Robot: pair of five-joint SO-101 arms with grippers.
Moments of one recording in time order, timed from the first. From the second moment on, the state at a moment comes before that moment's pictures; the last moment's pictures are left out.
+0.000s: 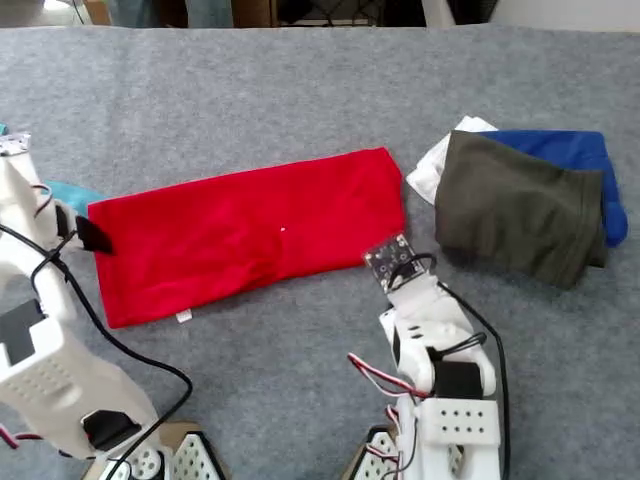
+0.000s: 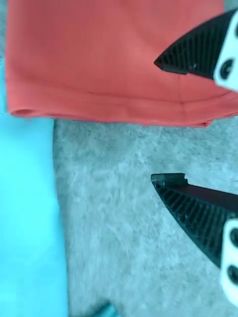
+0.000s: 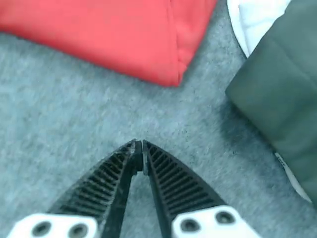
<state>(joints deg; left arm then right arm) -36.6 14.6 2.5 78.7 -17.5 2.3 -89.1 95.3 51.3 35.2</state>
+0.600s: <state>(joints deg) -37.5 25.7 1.4 74.0 -17.6 0.8 -96.6 96.9 55.3 35.3</state>
